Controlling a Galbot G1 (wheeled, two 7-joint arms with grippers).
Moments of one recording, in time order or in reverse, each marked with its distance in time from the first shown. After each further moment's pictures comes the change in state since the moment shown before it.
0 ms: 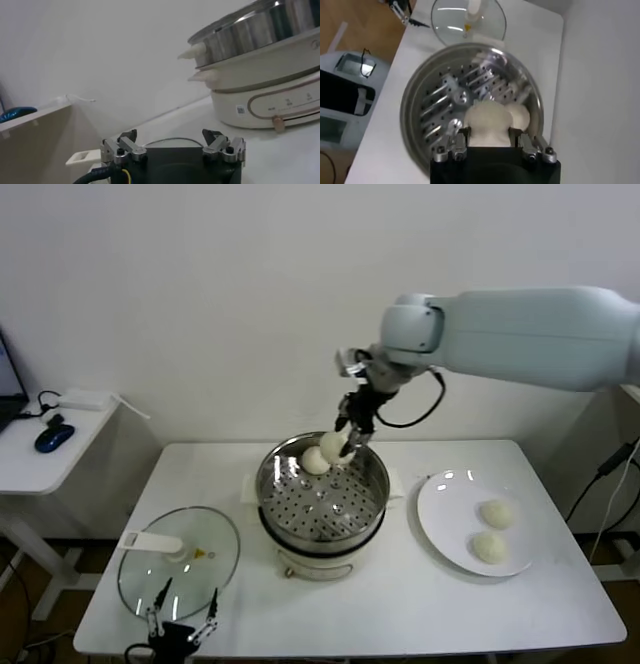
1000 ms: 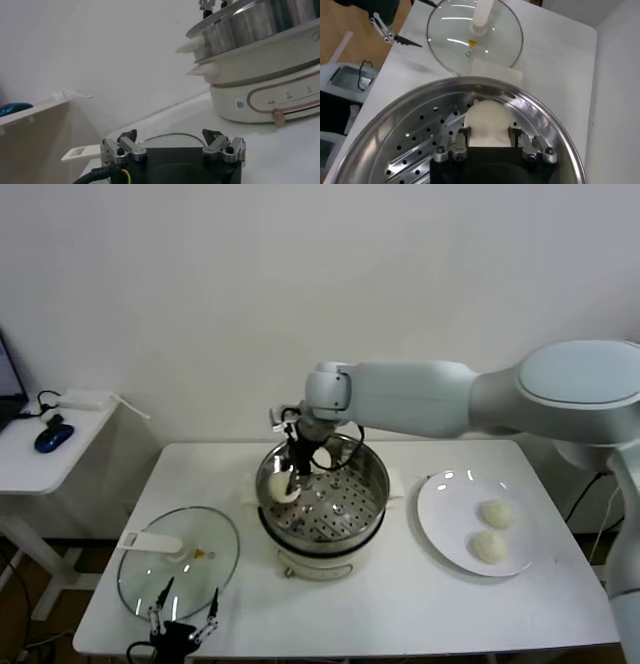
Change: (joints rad) left arm -0.021 0.008 -0.001 0.027 0.004 0.006 0.005; right arm -0.282 0.196 0.090 -0.210 -0.073 -0.013 0.055
